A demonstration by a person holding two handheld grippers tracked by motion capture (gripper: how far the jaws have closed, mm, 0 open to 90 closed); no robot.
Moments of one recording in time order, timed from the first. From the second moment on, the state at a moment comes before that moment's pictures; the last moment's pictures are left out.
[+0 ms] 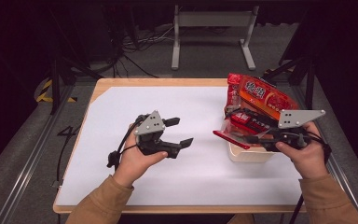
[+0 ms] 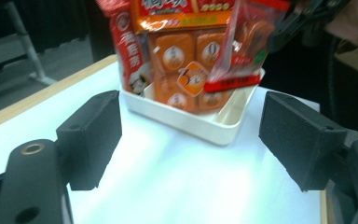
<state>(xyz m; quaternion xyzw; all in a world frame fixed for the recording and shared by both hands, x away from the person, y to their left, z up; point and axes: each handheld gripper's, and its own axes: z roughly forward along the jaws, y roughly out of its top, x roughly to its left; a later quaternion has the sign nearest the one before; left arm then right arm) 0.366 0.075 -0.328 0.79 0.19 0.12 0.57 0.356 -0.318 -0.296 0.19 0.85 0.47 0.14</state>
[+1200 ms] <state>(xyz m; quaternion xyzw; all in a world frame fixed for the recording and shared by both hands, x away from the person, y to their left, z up) 0.379 0.125 -0.356 0.79 0.28 0.13 0.54 0.366 -0.359 -0.312 0.24 0.84 0.46 0.15</state>
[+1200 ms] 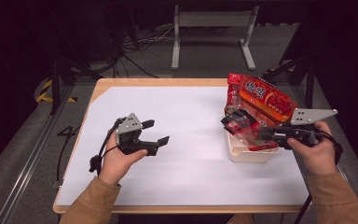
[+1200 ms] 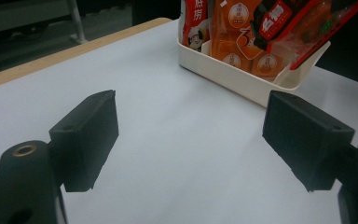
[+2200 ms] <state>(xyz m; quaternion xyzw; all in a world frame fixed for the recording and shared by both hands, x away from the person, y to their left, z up) 0.381 0.124 -0.361 0.78 0.29 0.12 0.54 0.373 -0.372 -0.358 0.24 0.82 0.51 0.08</state>
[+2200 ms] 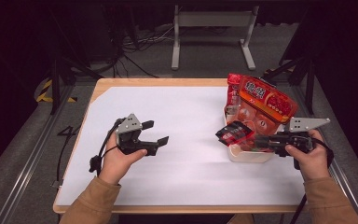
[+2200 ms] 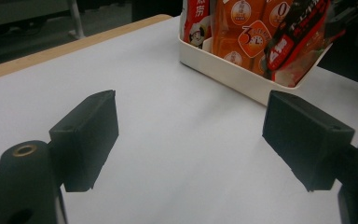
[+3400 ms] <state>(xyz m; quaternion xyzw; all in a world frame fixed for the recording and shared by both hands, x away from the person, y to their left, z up) 0.384 0.126 -0.365 0.79 0.29 0.11 0.53 0.375 -0.299 -0.316 0.16 0.87 0.42 0.18</state>
